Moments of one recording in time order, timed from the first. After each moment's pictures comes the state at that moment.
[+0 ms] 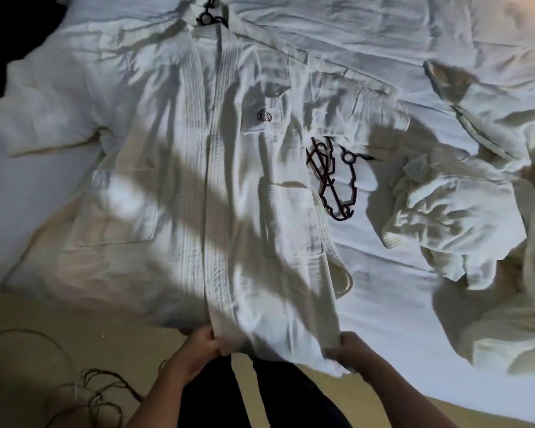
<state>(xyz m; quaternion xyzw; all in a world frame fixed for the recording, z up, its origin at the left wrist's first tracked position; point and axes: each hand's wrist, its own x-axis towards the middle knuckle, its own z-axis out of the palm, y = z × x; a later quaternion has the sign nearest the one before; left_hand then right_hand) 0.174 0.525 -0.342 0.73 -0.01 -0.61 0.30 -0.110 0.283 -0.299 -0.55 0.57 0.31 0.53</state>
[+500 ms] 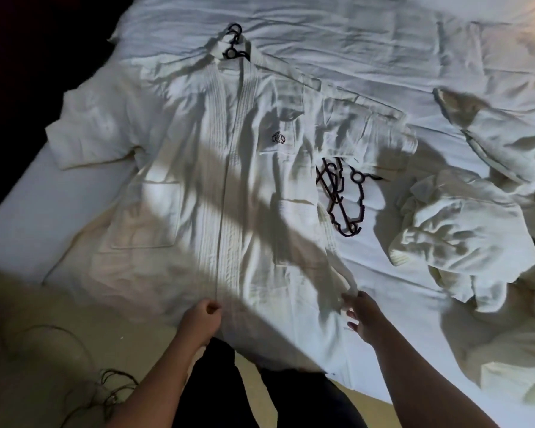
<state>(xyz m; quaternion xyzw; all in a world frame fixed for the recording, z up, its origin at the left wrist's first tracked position) 0.211 0.479 -0.286 0.88 -0.08 -0.45 0.16 -0.059 0.206 -0.290 -0.32 0.70 0.06 0.64</state>
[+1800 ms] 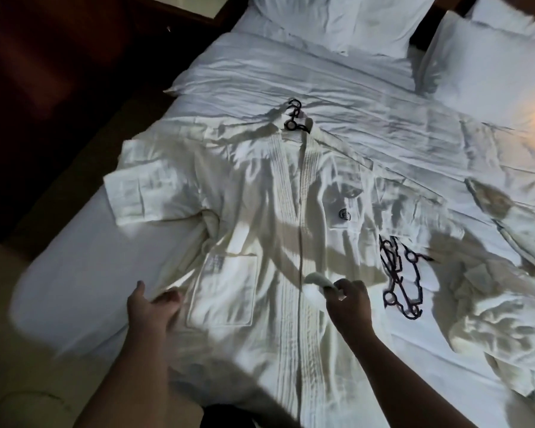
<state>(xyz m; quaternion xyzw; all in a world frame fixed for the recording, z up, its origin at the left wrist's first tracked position) 0.584 0.537 -0.281 0.50 0.43 -0.32 0.68 0.288 0.263 -0.185 -0.75 0.59 -0.03 0.31</state>
